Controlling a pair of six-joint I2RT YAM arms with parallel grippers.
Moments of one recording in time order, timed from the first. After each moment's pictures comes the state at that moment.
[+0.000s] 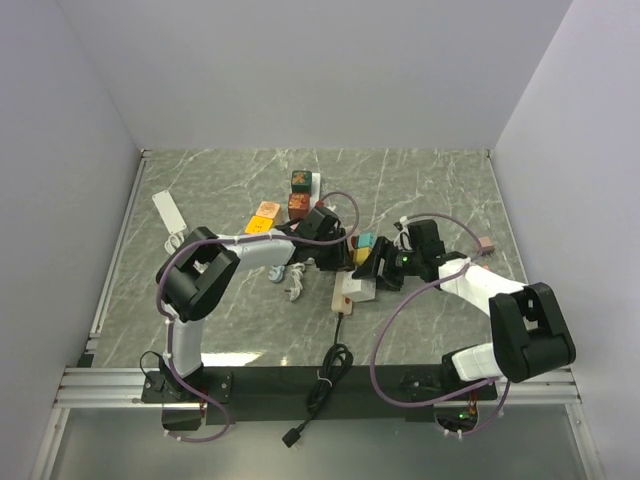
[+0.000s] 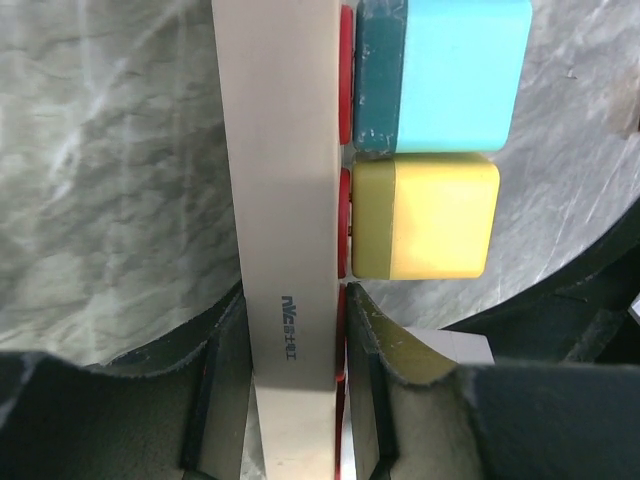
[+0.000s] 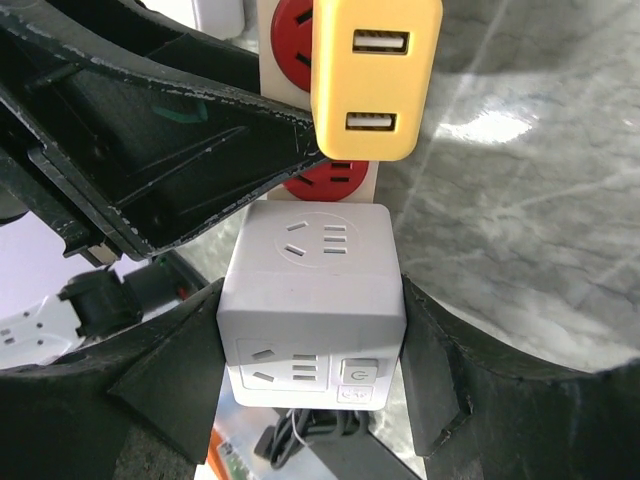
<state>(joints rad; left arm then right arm) -0.78 1.96 1.23 -0.11 0.18 -0.80 0.27 1.38 0.61 -0.14 -0.64 0.69</state>
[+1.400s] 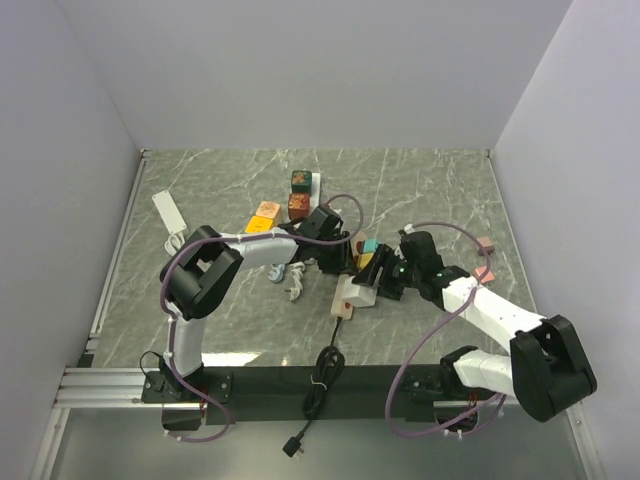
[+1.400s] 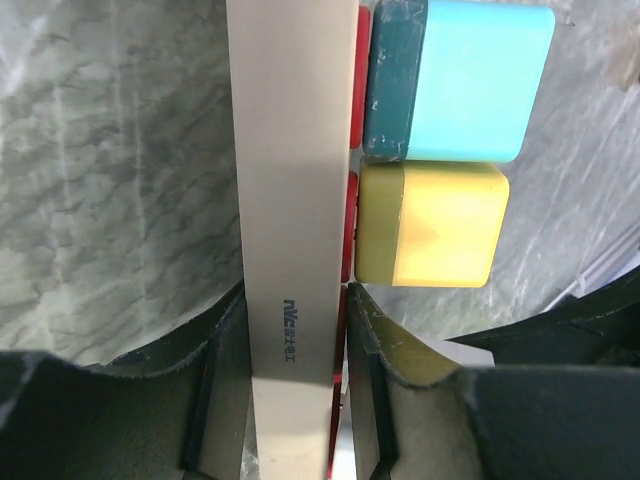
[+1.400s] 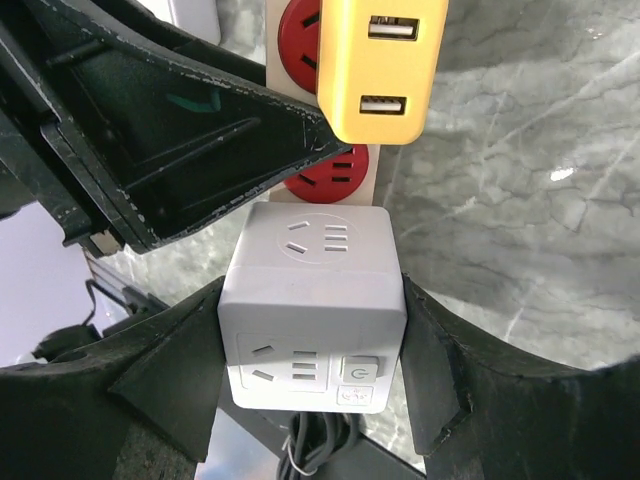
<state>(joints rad) -0.77 1.98 1.26 -0.16 0.26 -0.77 0.43 1.18 0.53 -0.17 -0.35 0.86</state>
